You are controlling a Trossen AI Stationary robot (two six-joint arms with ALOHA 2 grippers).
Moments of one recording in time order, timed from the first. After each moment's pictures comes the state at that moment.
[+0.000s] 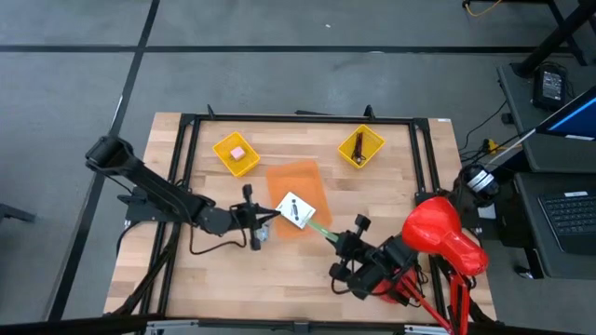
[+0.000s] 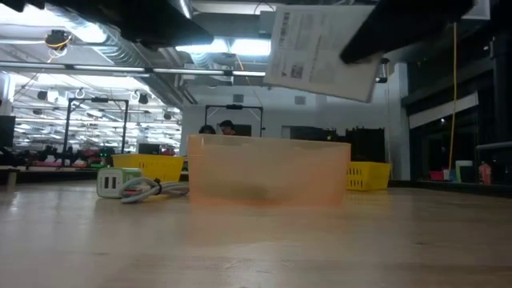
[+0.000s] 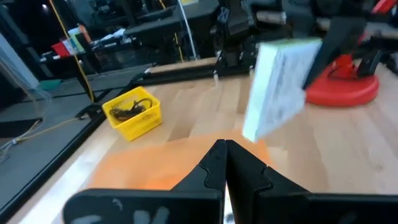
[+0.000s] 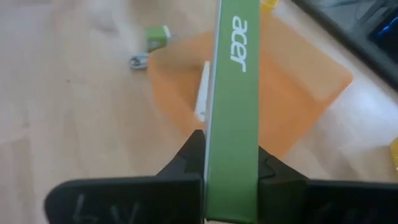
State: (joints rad) left arm -0.46 1.33 0.58 0.47 -0.72 0.01; right arm 0.68 1.74 1.20 -0.60 0.92 0.85
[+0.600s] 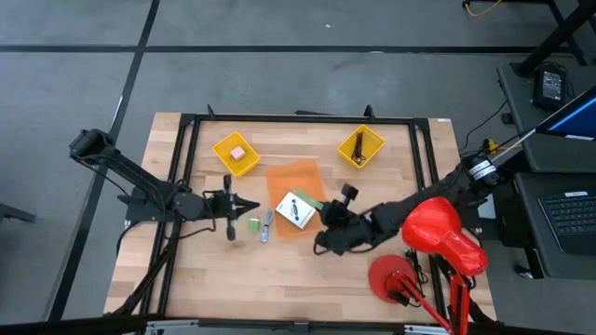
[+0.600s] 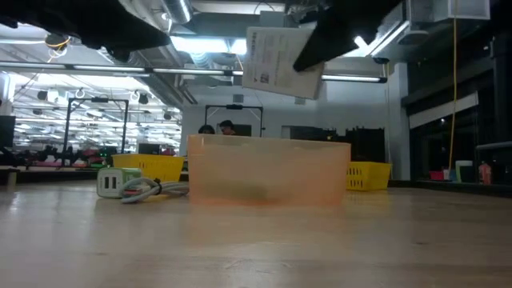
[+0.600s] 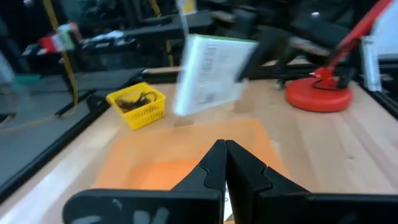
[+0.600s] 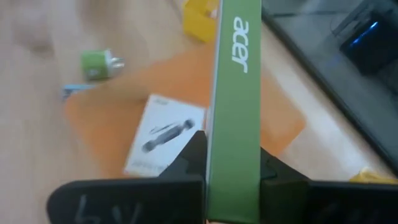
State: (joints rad) left arm -0.46 0.95 0.35 0.40 -0.66 -0.04; right arm 0.43 1.67 1.20 -0.50 0.85 0.50
